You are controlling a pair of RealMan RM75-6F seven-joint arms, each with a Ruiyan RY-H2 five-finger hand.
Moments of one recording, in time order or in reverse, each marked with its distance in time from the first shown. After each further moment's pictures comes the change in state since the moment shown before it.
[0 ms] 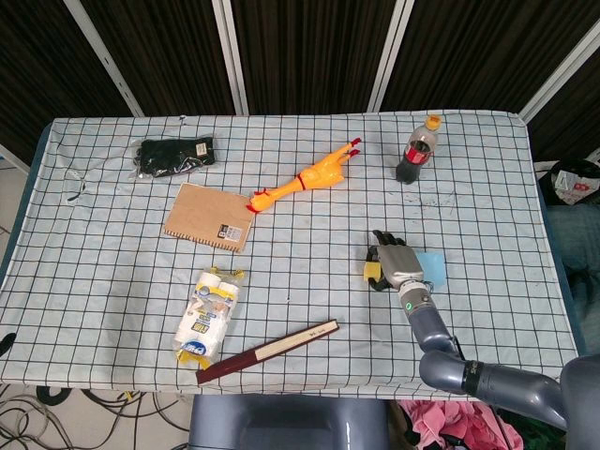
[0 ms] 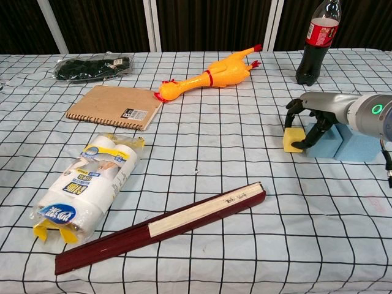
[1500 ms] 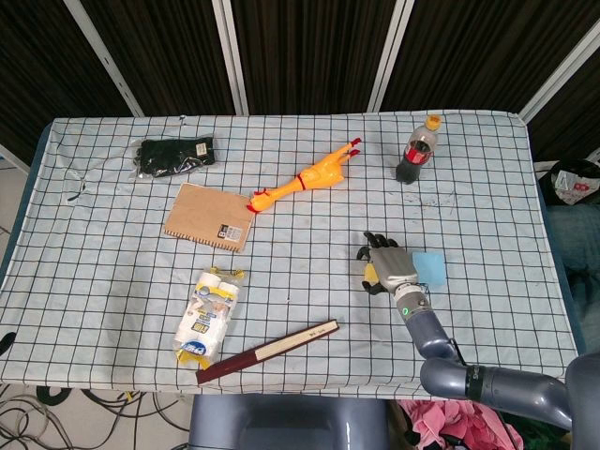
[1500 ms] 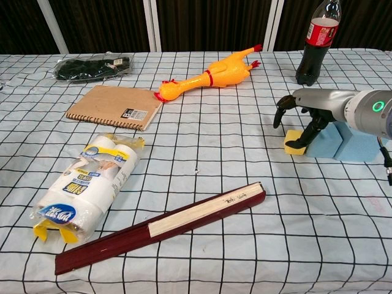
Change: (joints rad) left arm -0.002 0.000 -0.003 -0.003 -0.005 -0.003 0.009; right arm 0.019 0.041 -0.034 -0.101 -0.050 0.039 -0.003
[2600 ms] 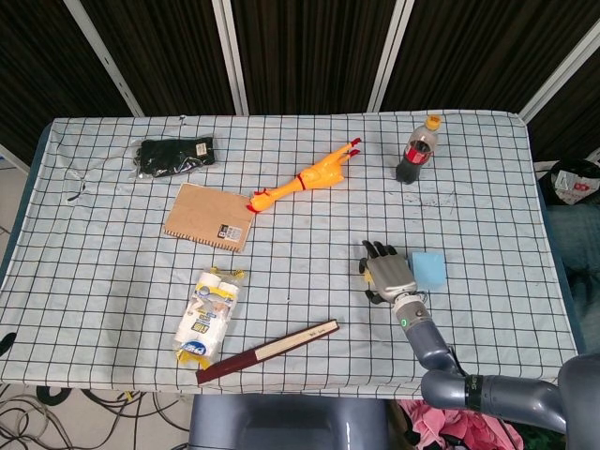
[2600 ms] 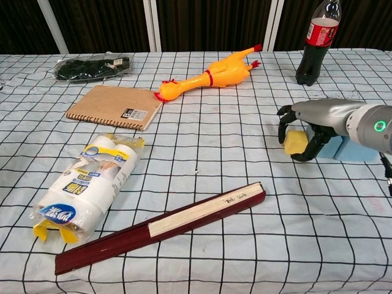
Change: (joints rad) left arm 0.000 0.001 0.000 -0.003 -0.001 0.000 0.000; right arm -0.014 -0.029 -0.066 0.011 -0.064 0.048 -0.077
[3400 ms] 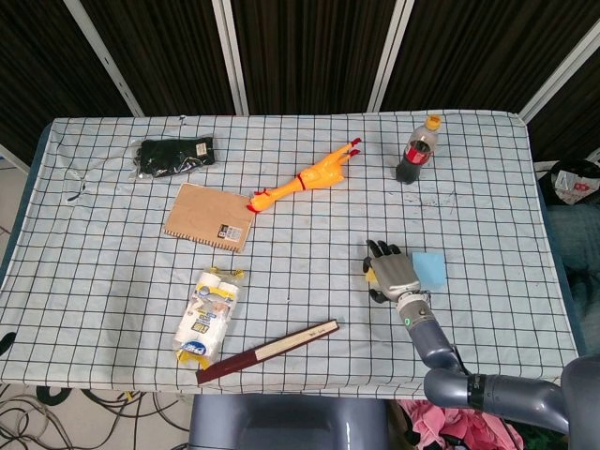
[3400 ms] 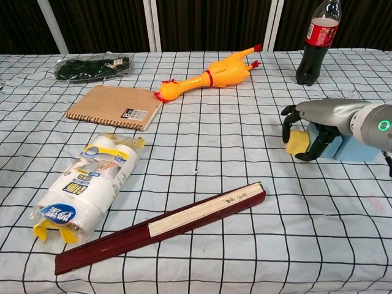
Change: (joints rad) left arm 0.000 0.000 -0.001 -0.001 -0.002 0.000 0.003; right arm -0.008 0.009 0.004 0.013 0.002 -0.011 0.001
